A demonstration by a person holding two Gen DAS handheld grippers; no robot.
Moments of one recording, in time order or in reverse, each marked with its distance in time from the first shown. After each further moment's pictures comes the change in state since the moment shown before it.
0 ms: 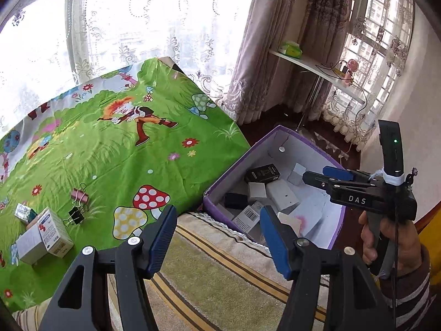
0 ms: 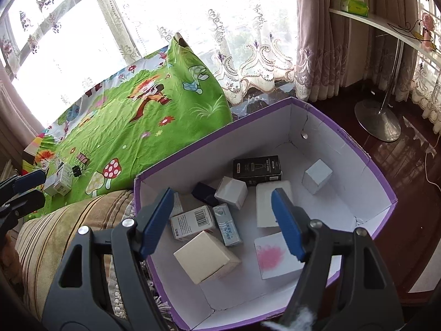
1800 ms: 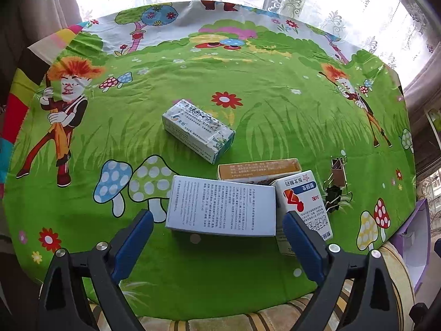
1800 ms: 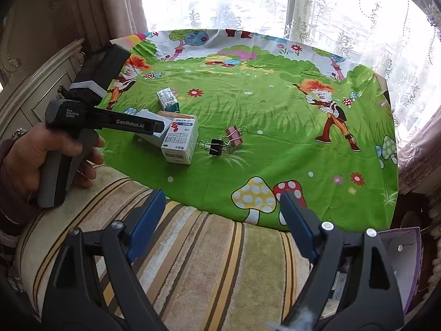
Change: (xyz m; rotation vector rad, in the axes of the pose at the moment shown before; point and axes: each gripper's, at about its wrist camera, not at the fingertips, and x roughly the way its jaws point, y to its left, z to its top) left arm 0.017 0.301 -0.065 -0.560 0.195 0.392; right arm 0.041 0.309 -0.007 -0.657 0.136 0.243
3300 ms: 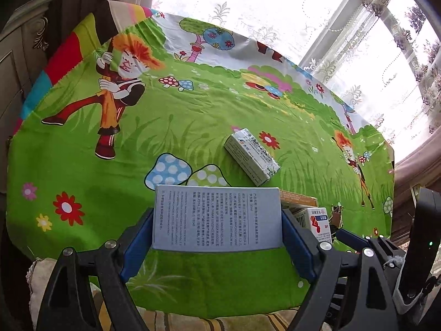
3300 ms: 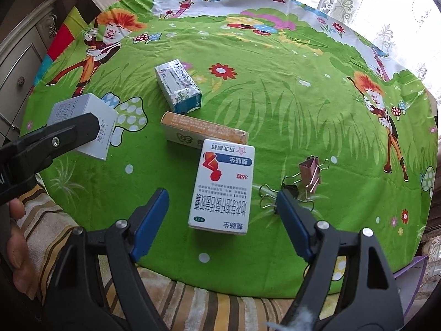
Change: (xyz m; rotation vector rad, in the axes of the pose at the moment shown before) left arm -0.030 0.081 -0.027 -0.309 -0.185 -0.126; right arm 0.153 0.076 0.071 -0.033 0.207 -0.079
